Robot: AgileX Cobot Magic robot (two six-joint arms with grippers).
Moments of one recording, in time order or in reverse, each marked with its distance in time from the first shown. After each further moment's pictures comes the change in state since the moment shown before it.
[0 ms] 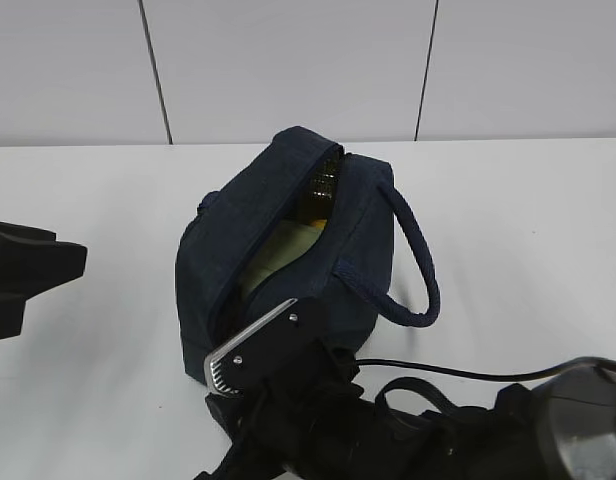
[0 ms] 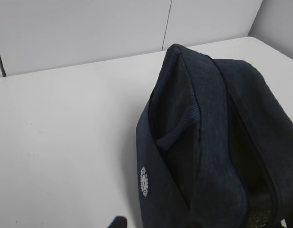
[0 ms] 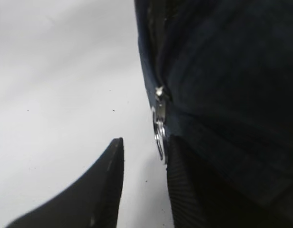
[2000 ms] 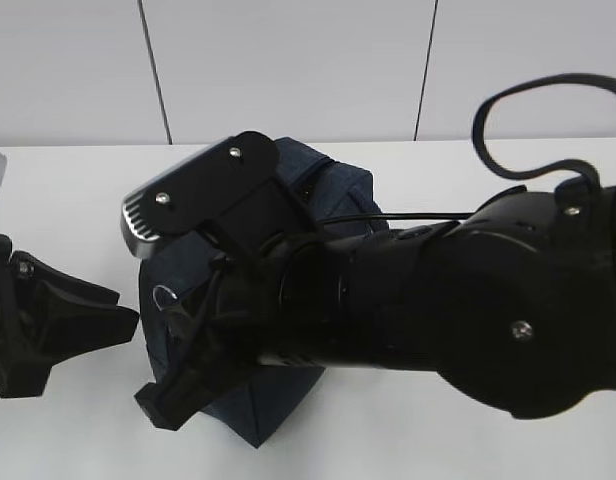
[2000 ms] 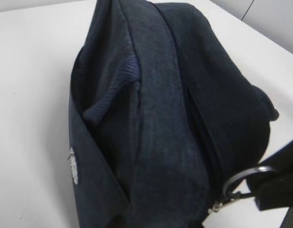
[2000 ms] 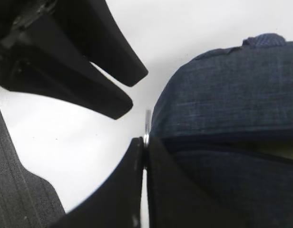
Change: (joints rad) left arm 0.158 0.242 0.000 -0.315 0.342 0.525; right arm -0.042 -0.351 -0.244 0.034 0.667 -0.232
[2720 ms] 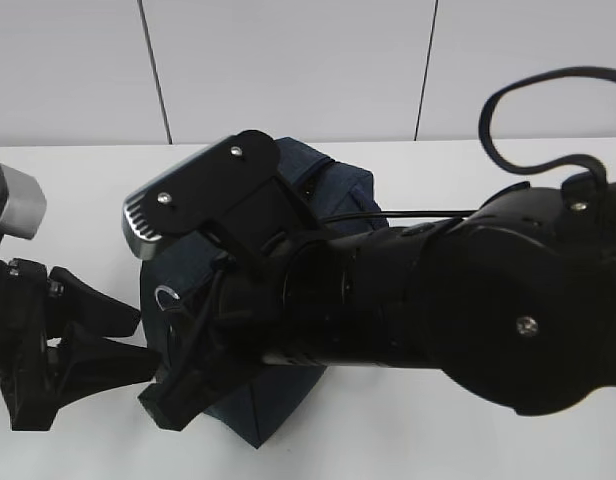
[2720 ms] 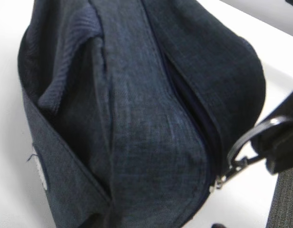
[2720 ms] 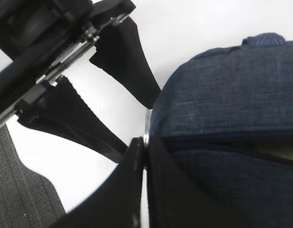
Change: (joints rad) left arm 0.015 0.200 -0.003 -0.110 0.090 0.374; right arm -0.001 -0.002 0.000 0.000 0.010 -0.008
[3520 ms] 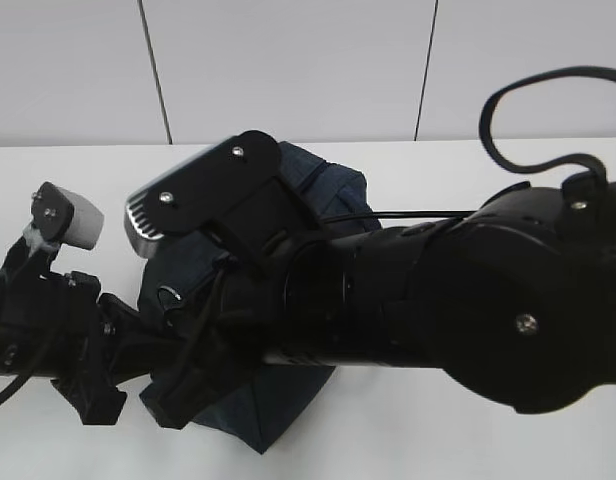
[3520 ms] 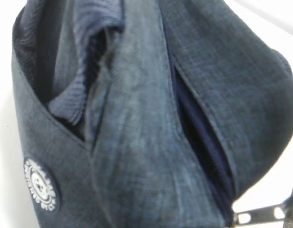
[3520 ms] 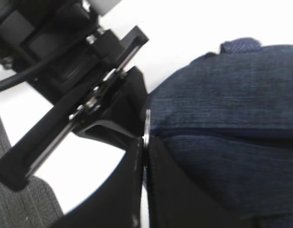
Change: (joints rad) left arm -0.110 0.117 -0.002 -0.207 -0.082 0.077; right arm -0.011 0.000 0.000 0.015 0.002 -0.002
